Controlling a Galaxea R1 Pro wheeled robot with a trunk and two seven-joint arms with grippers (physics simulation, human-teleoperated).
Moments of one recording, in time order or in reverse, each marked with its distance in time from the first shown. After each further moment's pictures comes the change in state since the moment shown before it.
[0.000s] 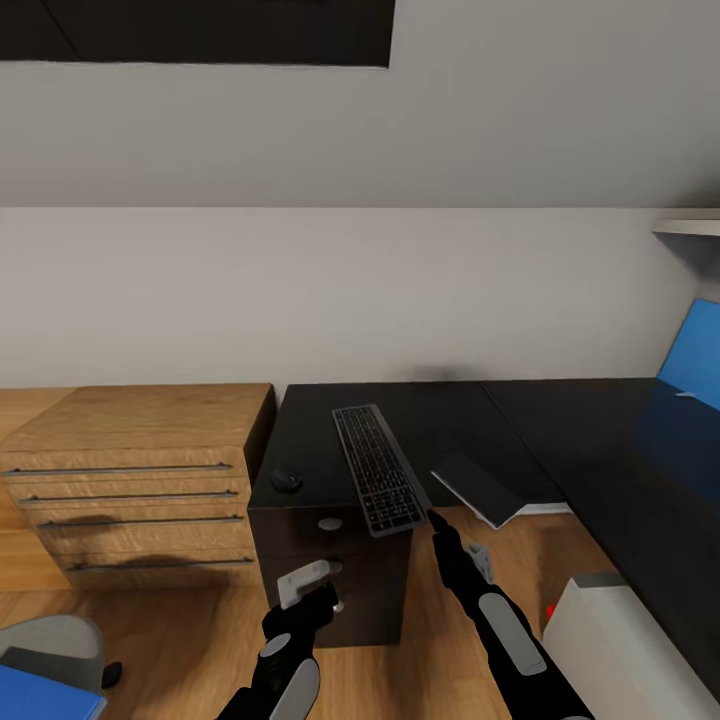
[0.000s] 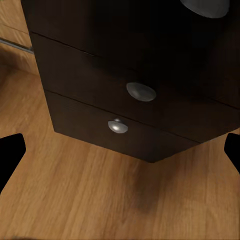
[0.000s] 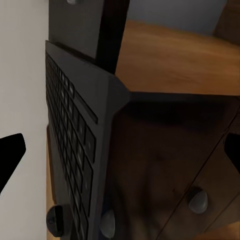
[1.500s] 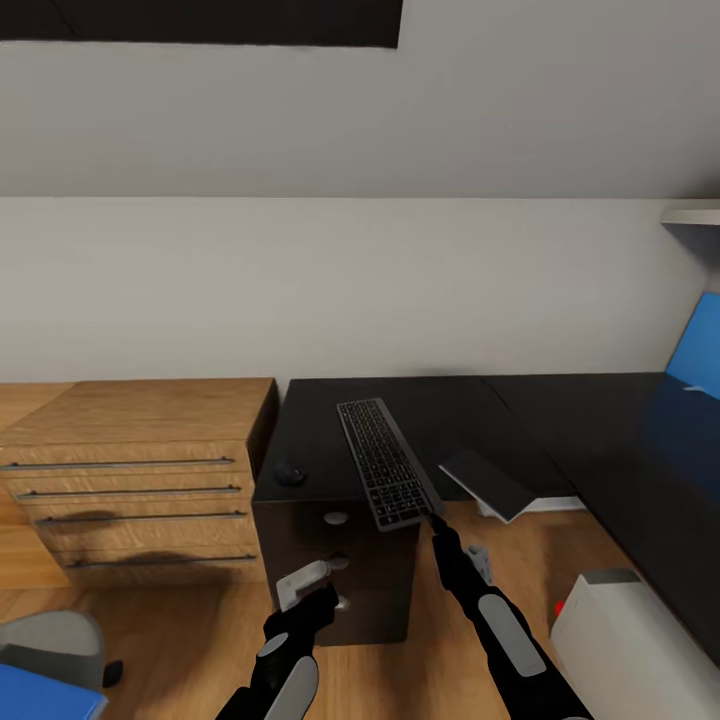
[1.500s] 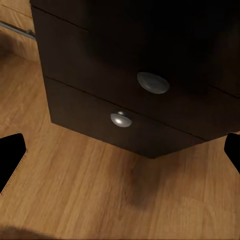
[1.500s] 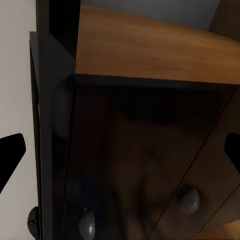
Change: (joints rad) left arm 0.000 0.000 0.006 0.000 0.057 -0.004 -0.001; right arm 0.000 0.001 0.000 0.009 0.001 -0.002 0.000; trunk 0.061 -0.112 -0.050
